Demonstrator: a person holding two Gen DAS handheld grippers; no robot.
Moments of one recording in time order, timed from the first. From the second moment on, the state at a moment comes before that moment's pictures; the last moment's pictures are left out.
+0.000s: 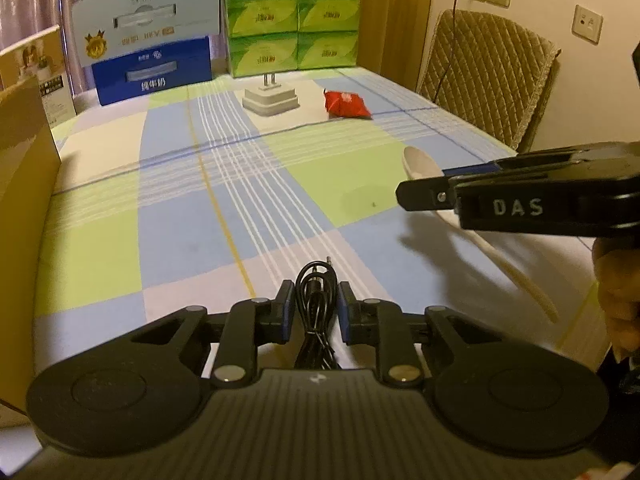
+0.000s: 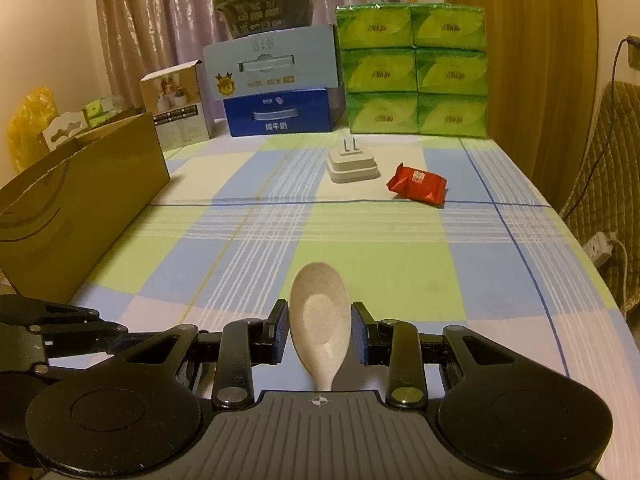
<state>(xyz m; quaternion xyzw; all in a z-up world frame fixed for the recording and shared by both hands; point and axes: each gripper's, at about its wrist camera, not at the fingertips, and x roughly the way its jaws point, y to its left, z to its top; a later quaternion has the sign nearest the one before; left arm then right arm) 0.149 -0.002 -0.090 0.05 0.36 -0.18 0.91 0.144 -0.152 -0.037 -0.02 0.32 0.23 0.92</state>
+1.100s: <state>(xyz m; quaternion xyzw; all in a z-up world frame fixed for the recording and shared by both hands) 0.121 0.041 0.005 0.02 0.29 -0.14 0.95 0.114 -0.141 0.035 -0.01 0.26 0.25 0.93</state>
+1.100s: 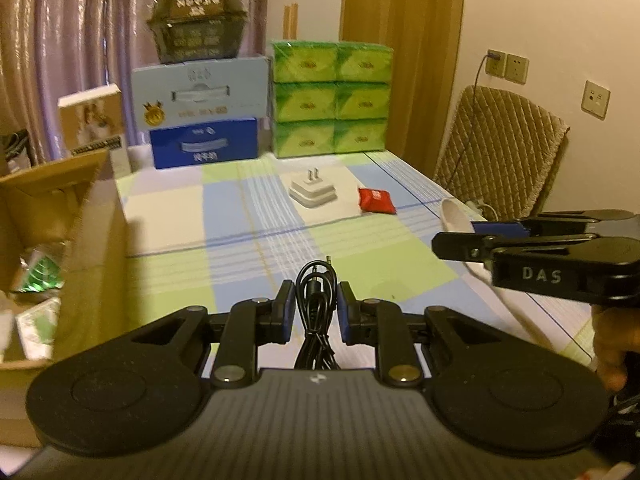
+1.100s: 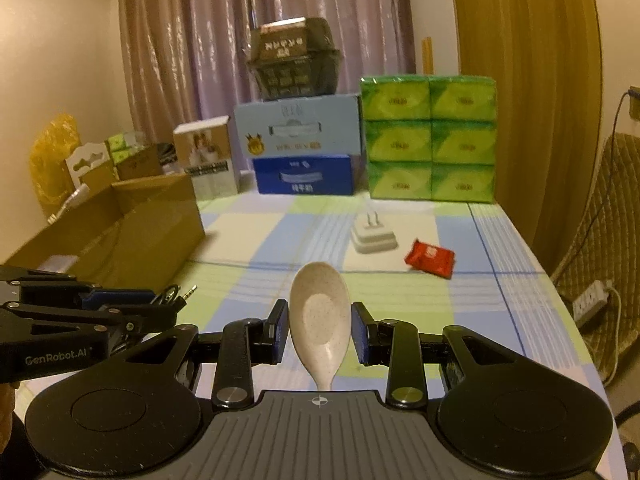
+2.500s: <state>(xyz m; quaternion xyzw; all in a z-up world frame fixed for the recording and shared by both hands) 0.122 0.293 0.081 -0.01 0.29 0.02 0.96 0.166 0.145 0.111 0.09 0.31 0.41 0.85</state>
